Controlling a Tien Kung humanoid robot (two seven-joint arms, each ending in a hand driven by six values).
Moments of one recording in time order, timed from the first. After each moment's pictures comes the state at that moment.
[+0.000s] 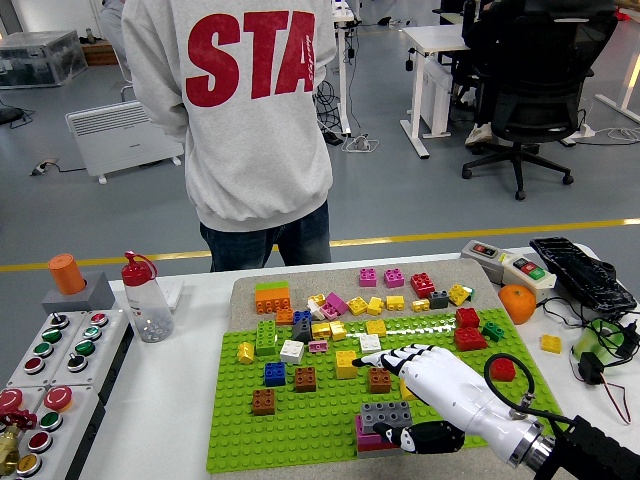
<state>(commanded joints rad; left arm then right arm) -0.10 0.02 -1.42 -0.18 1.21 0.16 0.16 0.36 -0.48 0.79 1.64 -1.97 -0.24 0.12</state>
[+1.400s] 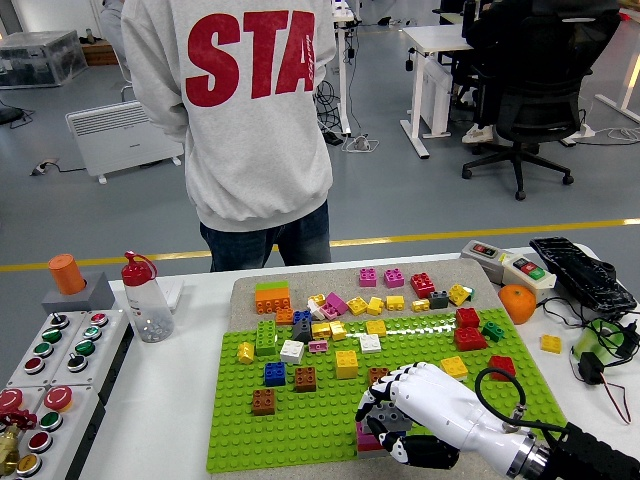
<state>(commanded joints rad) -0.10 0.02 -1.41 -0.18 1.21 0.16 0.16 0.43 -0.52 0.66 1.59 -1.95 -0.25 0.17</state>
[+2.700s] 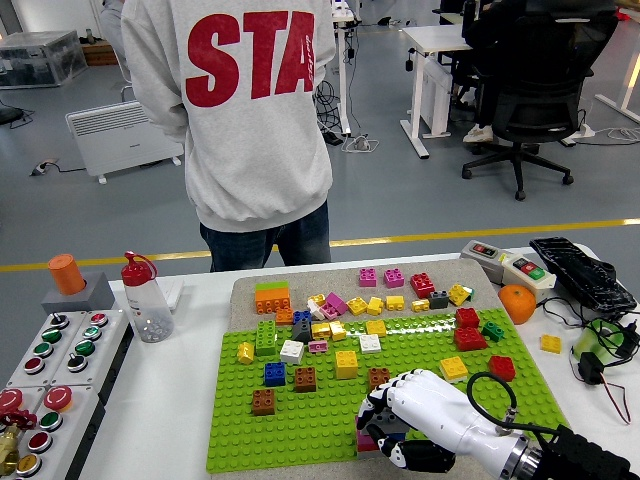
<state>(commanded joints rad) -0.10 0.02 -1.41 -0.18 1.20 0.16 0.16 0.45 -0.50 0.63 1.55 -1.95 -0.23 0.15</state>
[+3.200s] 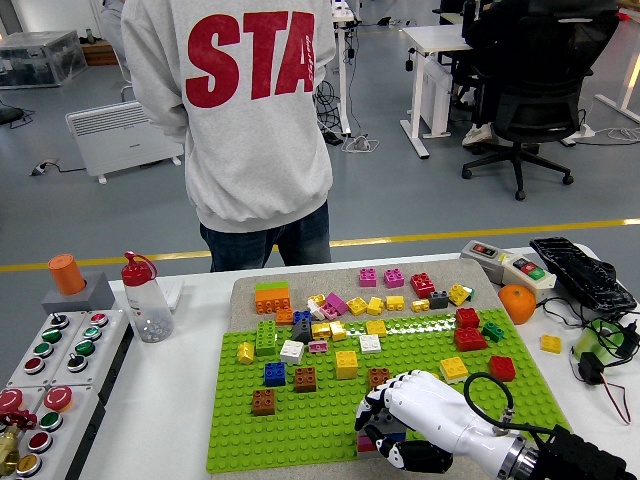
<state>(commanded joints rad) -0.10 0.02 -1.41 -0.18 1.20 0.16 0.16 0.46 -0.49 0.63 1.54 -1.95 -0.22 0.15</state>
